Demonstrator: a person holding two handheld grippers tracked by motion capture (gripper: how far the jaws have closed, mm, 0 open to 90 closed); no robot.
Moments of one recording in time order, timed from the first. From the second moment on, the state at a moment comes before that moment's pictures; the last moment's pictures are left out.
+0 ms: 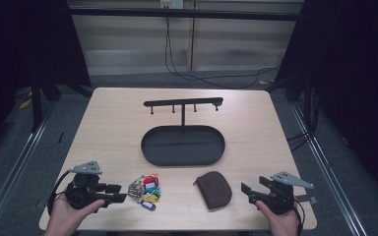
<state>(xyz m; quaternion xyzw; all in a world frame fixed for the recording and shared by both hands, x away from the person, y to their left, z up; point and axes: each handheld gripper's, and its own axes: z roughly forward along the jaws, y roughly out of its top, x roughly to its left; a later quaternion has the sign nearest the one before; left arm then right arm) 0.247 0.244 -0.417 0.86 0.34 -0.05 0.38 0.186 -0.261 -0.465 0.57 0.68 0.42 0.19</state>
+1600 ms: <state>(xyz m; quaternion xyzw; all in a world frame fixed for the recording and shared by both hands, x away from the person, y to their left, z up) 0.296 0.160 -0.407 0.94 0.28 -0.10 0.19 0.190 -0.256 -0.469 0.56 0.70 0.40 0.19</state>
